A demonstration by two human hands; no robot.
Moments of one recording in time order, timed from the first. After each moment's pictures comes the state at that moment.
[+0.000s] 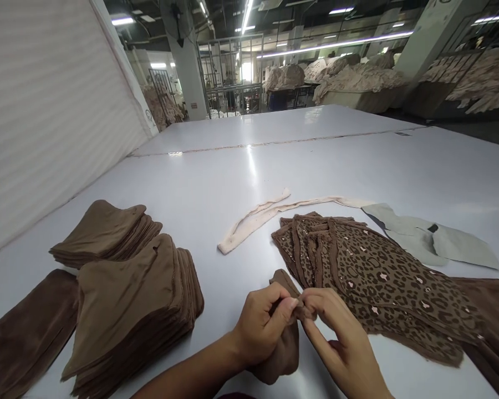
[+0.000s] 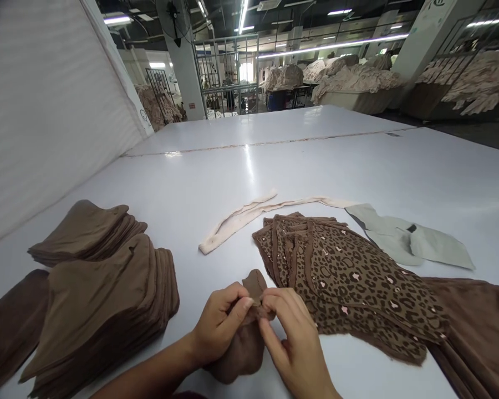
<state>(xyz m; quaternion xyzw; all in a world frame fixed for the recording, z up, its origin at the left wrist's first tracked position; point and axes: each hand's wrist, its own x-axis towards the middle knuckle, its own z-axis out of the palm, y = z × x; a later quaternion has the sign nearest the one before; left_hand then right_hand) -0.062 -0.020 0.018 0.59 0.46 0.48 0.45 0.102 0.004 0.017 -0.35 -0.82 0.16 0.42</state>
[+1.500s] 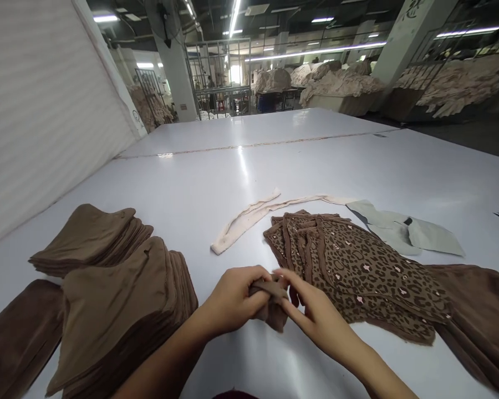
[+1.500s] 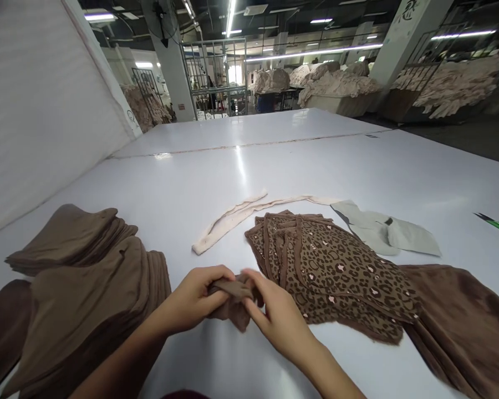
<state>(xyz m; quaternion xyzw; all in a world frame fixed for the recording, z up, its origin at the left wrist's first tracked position) -0.101 -0.006 0.070 0.67 0.53 0.30 0.42 0.092 0.017 0.033 -0.39 -0.79 0.40 0.25</state>
